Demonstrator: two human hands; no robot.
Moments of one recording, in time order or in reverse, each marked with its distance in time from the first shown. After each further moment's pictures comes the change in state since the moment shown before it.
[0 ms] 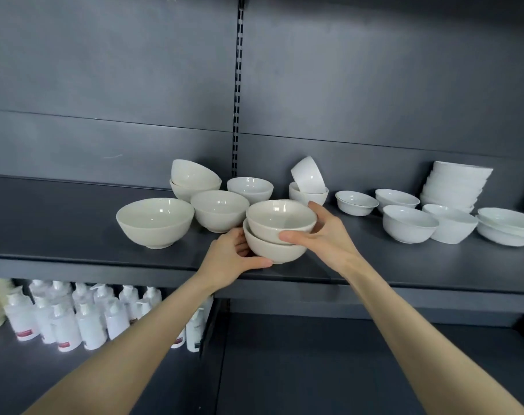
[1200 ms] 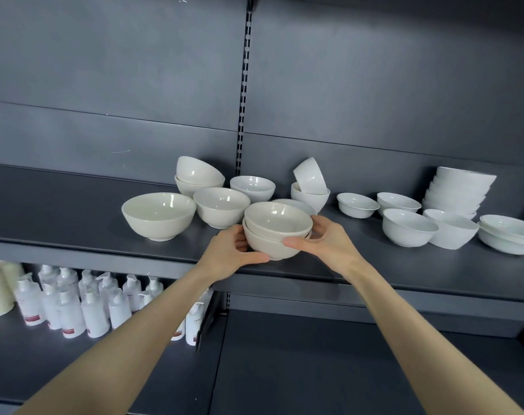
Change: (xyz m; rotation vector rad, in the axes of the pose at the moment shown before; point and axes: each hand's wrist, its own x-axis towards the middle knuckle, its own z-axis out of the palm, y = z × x) left_hand -0.004 0.007 0.001 0.040 -0.010 -0.048; right_hand -0.012 -0.003 -0.010 -0.042 -0.061 0.097
